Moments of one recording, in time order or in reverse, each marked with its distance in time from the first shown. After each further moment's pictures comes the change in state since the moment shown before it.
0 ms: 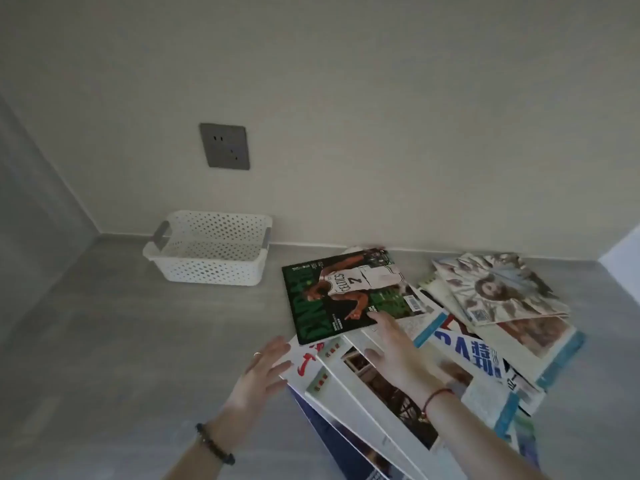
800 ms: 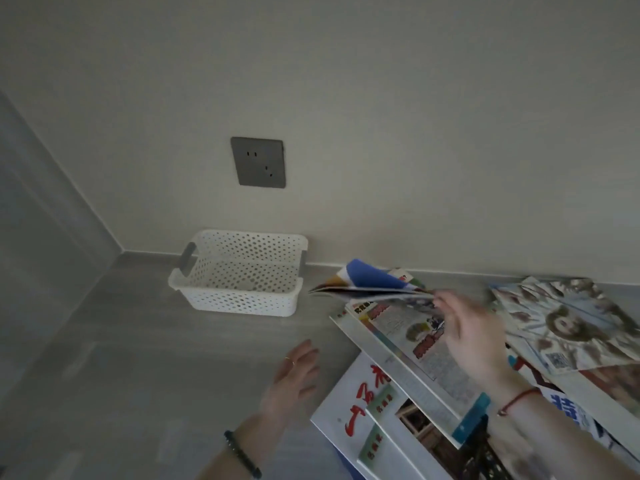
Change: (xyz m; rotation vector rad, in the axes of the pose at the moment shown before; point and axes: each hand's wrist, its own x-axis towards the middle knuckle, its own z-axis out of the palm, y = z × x) left_hand 0.073 0.041 -0.024 -0.025 -0.012 -0.036; right_hand 0.076 -0.045 -0.058 -0.186 0.518 -0.390
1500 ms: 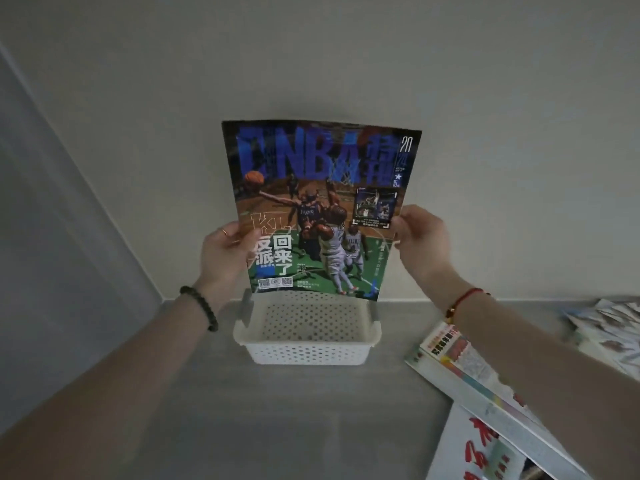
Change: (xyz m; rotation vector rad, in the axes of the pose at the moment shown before) left_hand 0.102 0.236 -0.165 0.255 0.325 0.700; right_hand 0.187 -0.147 0.095 0.646 0.185 0.378
